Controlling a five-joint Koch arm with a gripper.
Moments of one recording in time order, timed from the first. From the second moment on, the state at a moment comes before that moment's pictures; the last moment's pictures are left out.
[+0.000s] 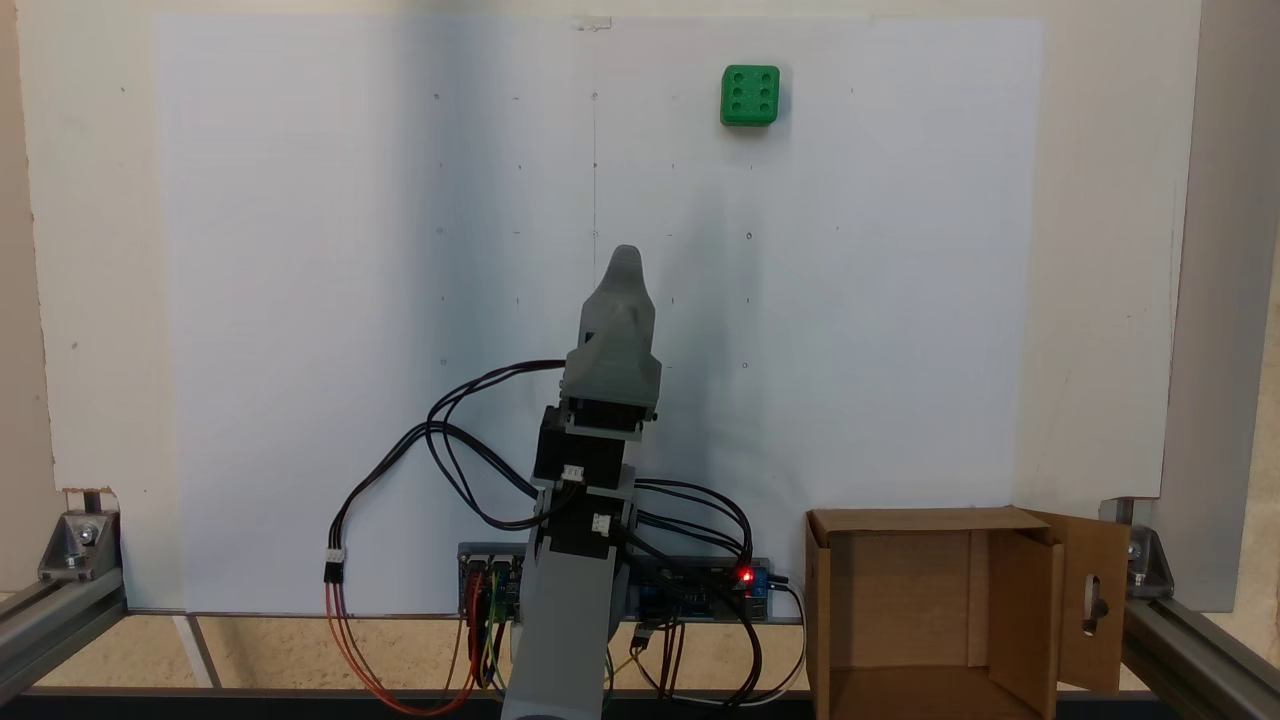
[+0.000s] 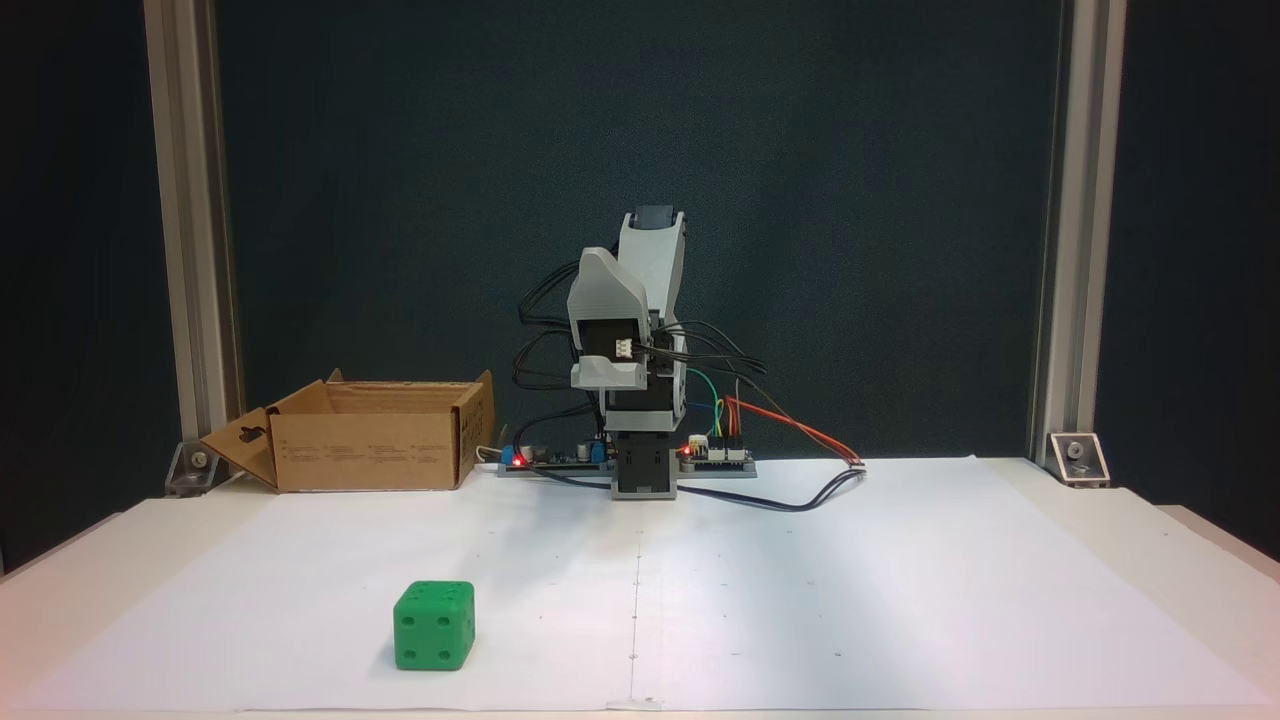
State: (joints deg) arm 8.1 129.4 176.4 -90.4 1.1
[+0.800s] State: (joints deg) arm 5.4 129.4 167.3 -63.6 0.7
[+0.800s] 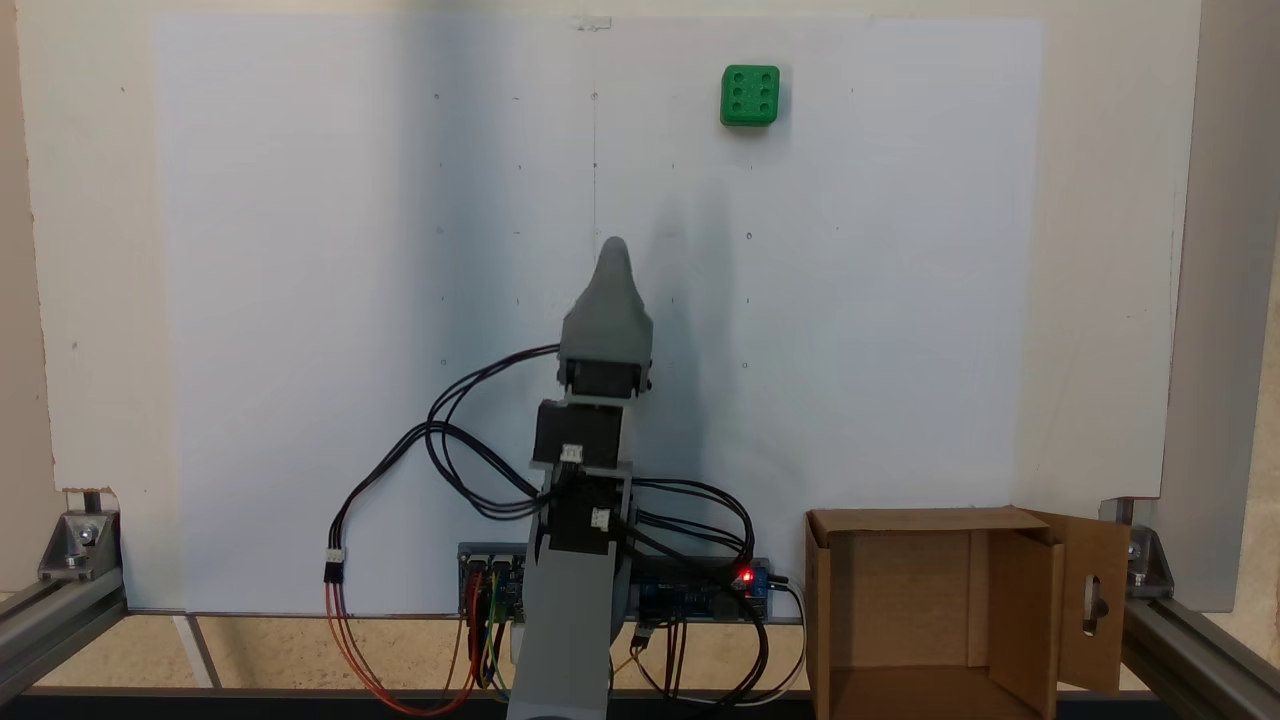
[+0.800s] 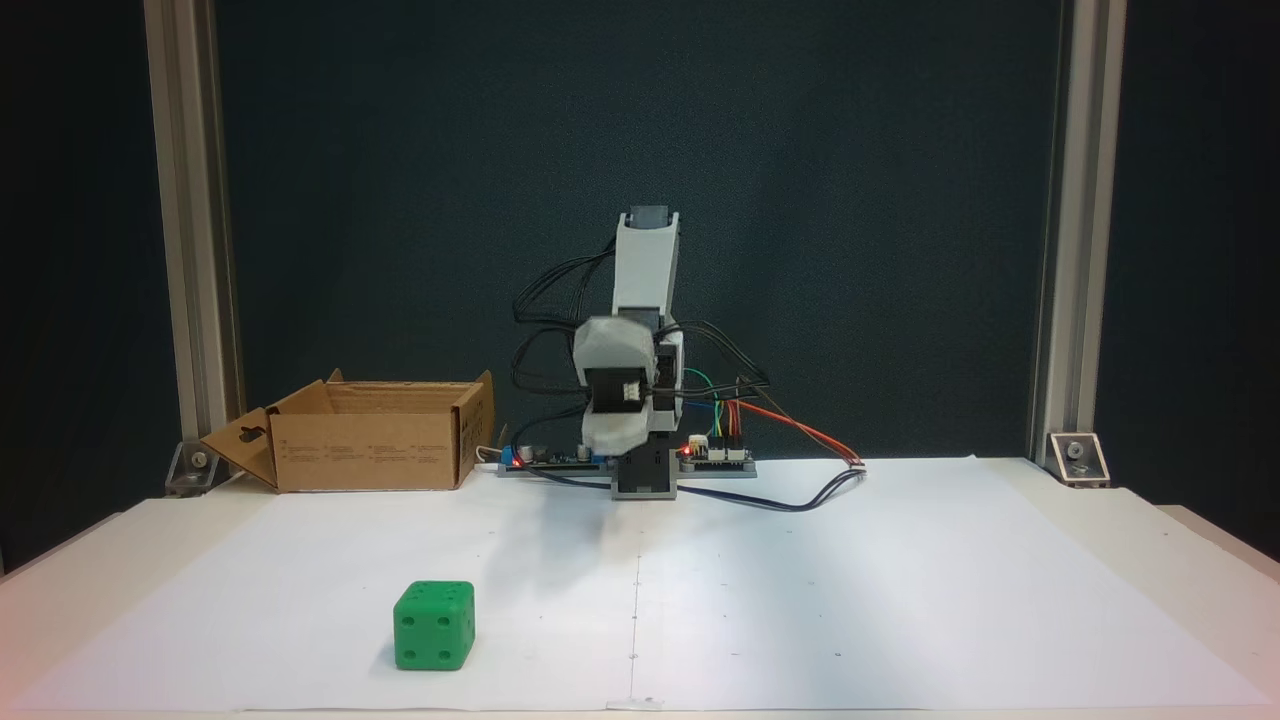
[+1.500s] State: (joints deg) arm 11.8 114.6 110.0 16.5 0.4
